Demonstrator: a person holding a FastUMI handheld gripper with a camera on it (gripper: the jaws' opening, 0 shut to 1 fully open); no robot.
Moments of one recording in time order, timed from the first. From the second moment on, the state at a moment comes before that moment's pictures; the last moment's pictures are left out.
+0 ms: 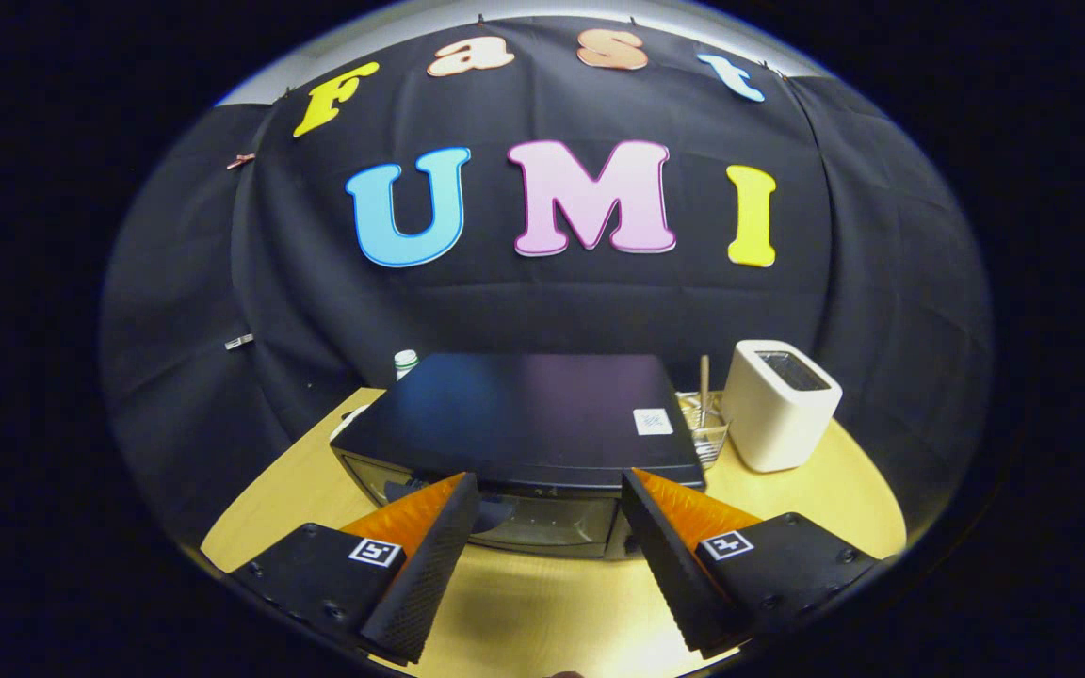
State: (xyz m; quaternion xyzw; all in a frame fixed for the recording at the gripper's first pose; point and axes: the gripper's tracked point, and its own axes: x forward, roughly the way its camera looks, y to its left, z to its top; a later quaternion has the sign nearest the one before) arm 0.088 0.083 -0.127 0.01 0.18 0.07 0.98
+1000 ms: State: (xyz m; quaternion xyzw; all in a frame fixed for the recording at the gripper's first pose) arm -0.019 -0.093 -0.043 -0.02 0.10 -0.04 0.99
